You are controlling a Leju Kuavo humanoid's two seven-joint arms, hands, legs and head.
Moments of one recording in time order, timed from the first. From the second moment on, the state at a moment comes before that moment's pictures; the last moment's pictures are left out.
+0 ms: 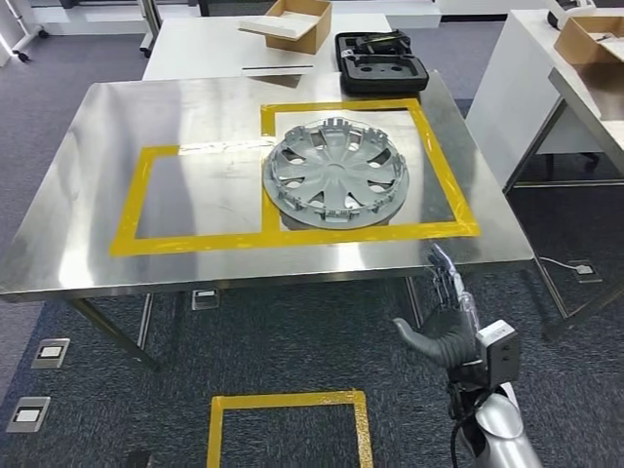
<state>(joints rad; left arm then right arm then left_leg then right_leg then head) -0.07 -0.07 0.49 -0.20 -0.29 0.14 -0.19 -0.01 -0.12 0.13 -1.46 0.01 0.17 -0.58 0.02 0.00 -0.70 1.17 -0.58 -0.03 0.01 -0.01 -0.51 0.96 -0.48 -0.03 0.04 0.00</state>
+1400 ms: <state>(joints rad) -0.11 -0.07 0.52 -0.20 -0.37 0.13 -0.11 -0.04 -0.10 -0.14 -0.22 0.41 -0.07 -0.02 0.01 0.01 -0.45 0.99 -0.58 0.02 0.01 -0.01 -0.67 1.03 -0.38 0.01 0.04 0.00</state>
